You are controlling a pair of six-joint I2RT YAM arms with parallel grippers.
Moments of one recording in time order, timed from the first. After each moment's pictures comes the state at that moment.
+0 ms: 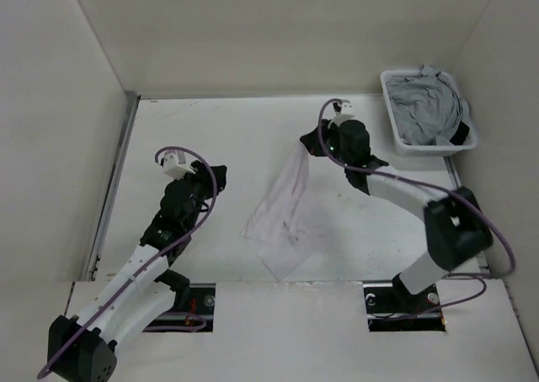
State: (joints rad) left arm -0.45 0.72 0.46 0.14 -0.25 -0.74; right arm 0.51 1.49 0.97 0.37 -0.06 0.49
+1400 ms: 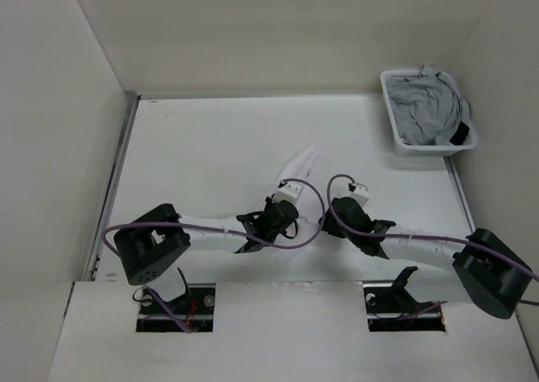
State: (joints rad) left arm -1.08 1.58 0.69 0.15 -0.56 -0.38; right arm 0.80 1.21 0.39 0.04 0.36 0.98
